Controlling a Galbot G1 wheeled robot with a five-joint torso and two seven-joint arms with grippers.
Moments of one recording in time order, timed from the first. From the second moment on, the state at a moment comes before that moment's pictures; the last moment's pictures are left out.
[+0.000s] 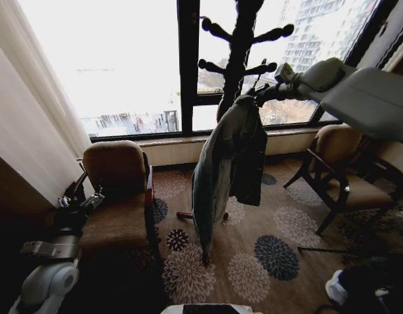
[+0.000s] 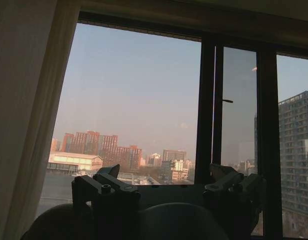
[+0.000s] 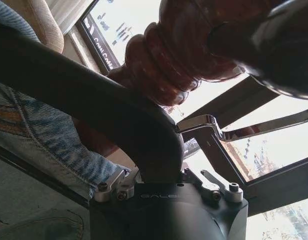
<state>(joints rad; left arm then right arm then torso) 1.69 -1.04 -0.90 -2.15 -0.72 -0.27 -0.04 0.85 0.80 -1.22 1.07 0.75 -0.20 -0.56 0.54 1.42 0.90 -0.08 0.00</state>
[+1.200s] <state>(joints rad) 1.68 -1.05 -0.90 -2.12 -0.72 -0.28 -0.03 0.82 0.91 -1.18 0.98 0.66 -0.18 -0.56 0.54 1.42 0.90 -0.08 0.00</state>
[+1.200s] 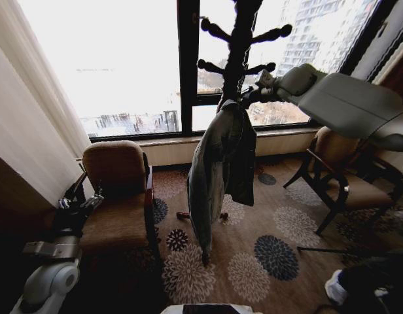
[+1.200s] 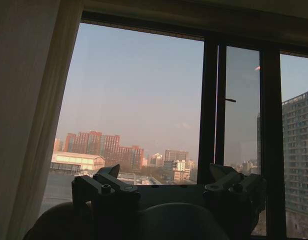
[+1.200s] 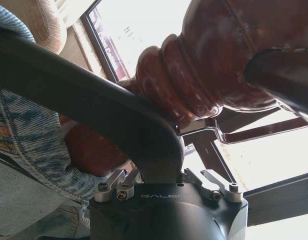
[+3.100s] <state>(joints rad) 1.65 -1.04 -0.88 -2.13 -0.74 -0.27 -0.03 0.88 0.79 -1.22 1.36 0.76 -0.30 -0.42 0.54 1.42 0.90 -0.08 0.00</state>
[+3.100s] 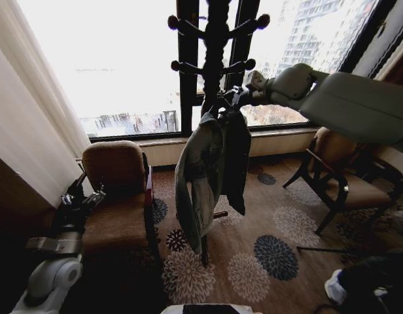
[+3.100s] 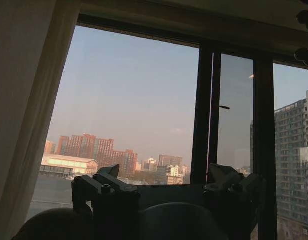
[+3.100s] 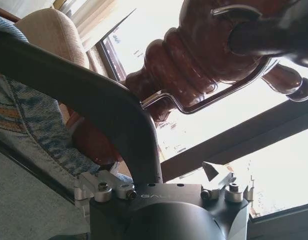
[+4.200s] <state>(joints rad) 1.66 -1.05 -0.88 -2.18 -0.73 -0.27 -0.03 0.85 0.60 -1.07 1.79 1.01 -0.50 -0.20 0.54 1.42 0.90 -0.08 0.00</state>
